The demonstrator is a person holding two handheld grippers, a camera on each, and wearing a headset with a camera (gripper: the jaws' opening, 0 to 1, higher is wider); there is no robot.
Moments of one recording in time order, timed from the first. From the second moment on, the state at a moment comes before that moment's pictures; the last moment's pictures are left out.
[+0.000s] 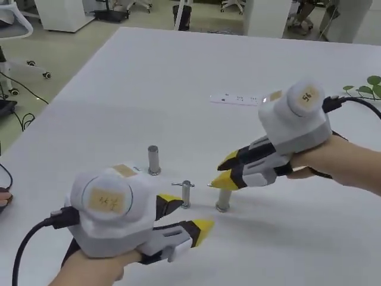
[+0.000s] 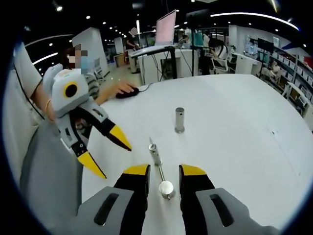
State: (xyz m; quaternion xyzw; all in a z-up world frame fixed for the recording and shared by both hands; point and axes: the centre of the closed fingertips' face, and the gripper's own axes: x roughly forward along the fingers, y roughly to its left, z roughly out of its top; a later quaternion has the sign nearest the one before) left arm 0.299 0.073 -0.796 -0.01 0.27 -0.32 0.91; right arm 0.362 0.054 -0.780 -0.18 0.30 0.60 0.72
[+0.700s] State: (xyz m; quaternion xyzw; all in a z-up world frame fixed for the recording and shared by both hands) left arm 0.296 0.090 -0.786 -0.02 0.23 -0.31 0.92; right arm 0.390 0.115 -0.777 -0.15 0.25 0.59 0.75
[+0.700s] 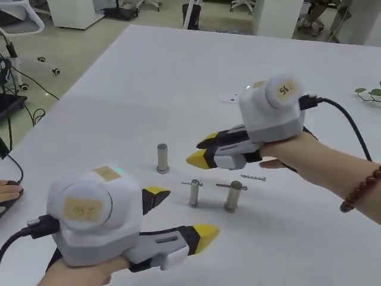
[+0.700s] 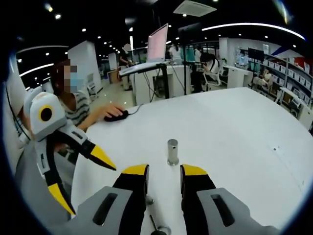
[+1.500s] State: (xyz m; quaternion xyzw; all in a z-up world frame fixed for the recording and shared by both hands) left arm 0.292 0.100 -0.788 -0.02 0.23 -0.30 0.92; right arm 0.415 0.162 -0.805 -0.12 0.24 0.57 0.77
